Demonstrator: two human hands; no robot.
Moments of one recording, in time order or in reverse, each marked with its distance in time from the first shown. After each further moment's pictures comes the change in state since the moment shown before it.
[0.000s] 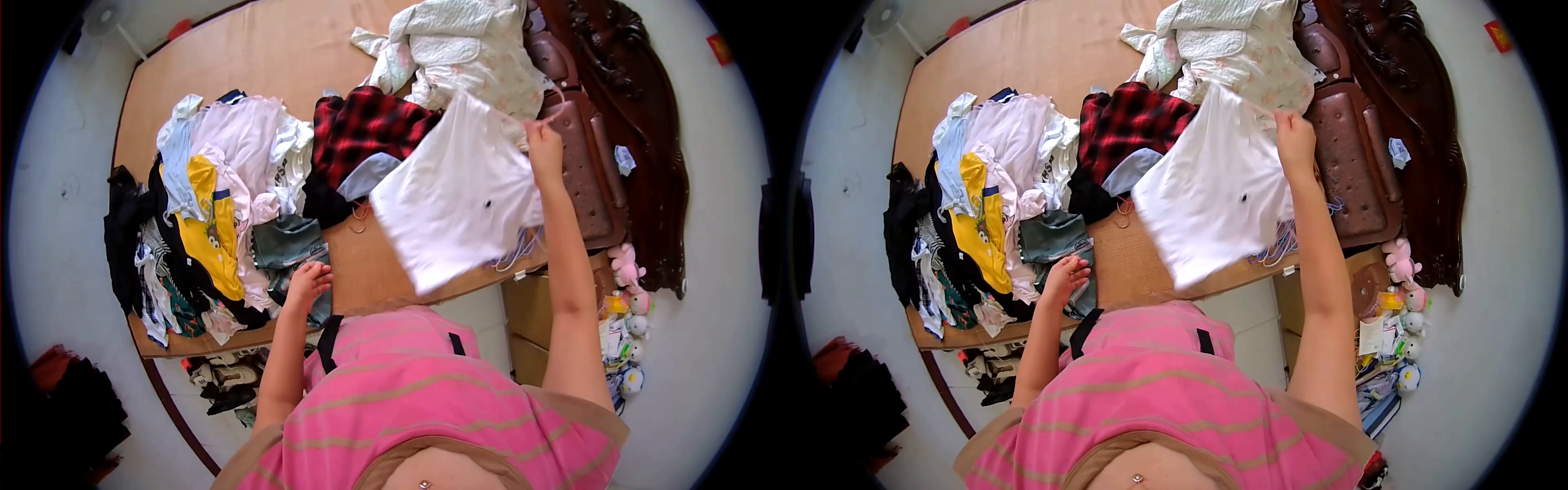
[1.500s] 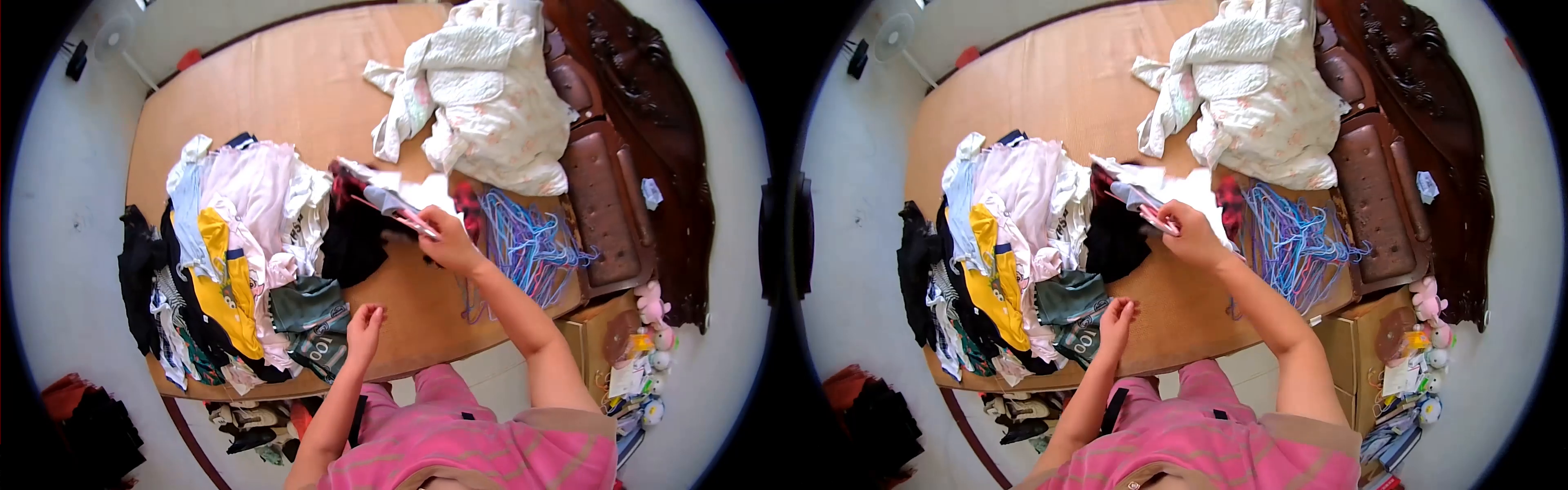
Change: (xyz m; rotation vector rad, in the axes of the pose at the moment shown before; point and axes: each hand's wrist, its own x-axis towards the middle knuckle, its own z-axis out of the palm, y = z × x) left_hand 0.040 0.006 0.095 0.275 -0.024 0.460; right_hand -0.066 -0.086 0.161 0.454 -0.578 -0.153
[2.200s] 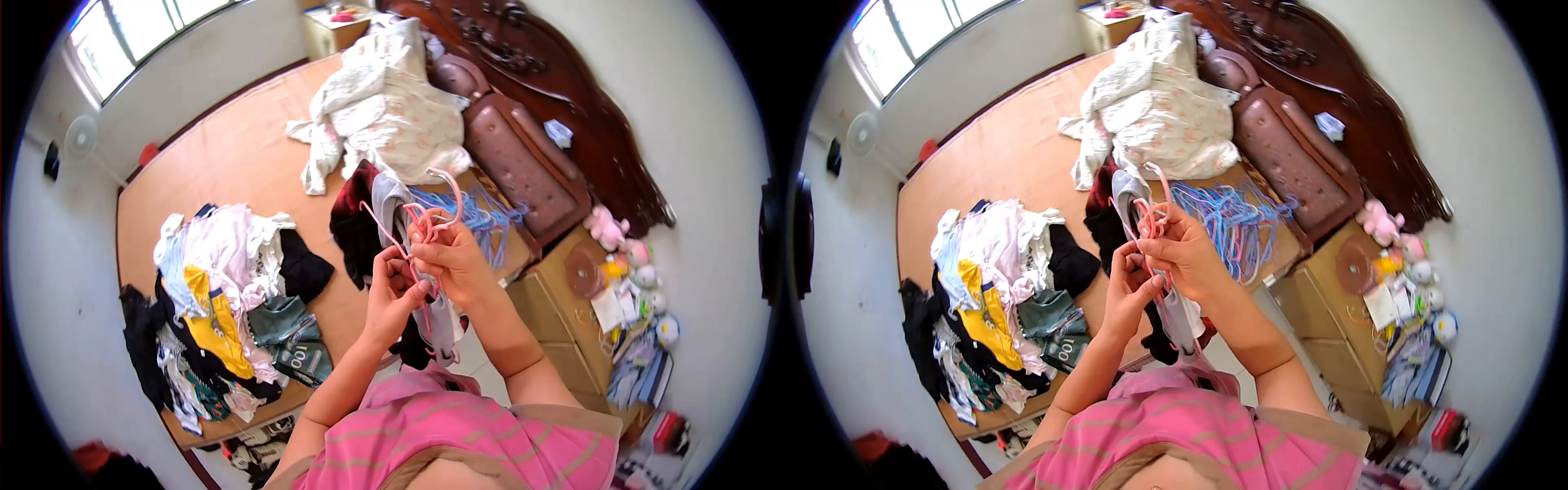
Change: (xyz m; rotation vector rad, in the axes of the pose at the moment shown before) left_hand -0.170 0.195 0.170 -0.291 -0.583 0.384; right_hand -0.202 -0.193 -0.134 1.227 0.223 0.129
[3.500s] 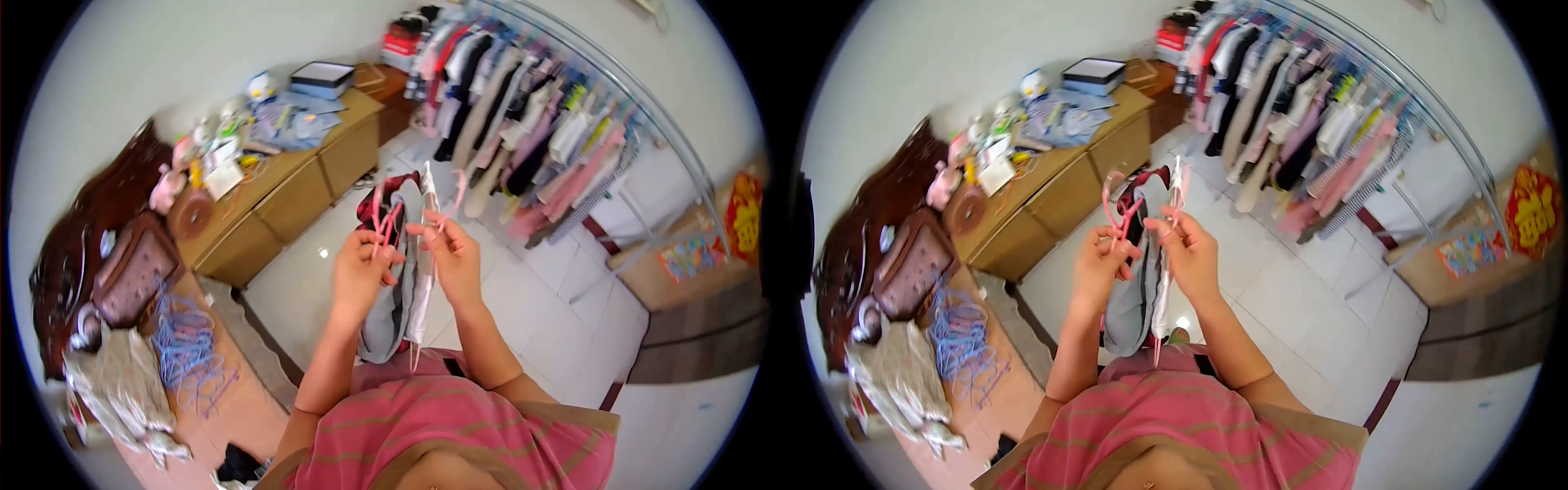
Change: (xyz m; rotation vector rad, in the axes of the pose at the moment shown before) left_hand -0.501 -0.079 0.278 0.320 -1.627 -0.588; right_hand -0.699 0.185 0.117 -0.545 2.011 -1.140
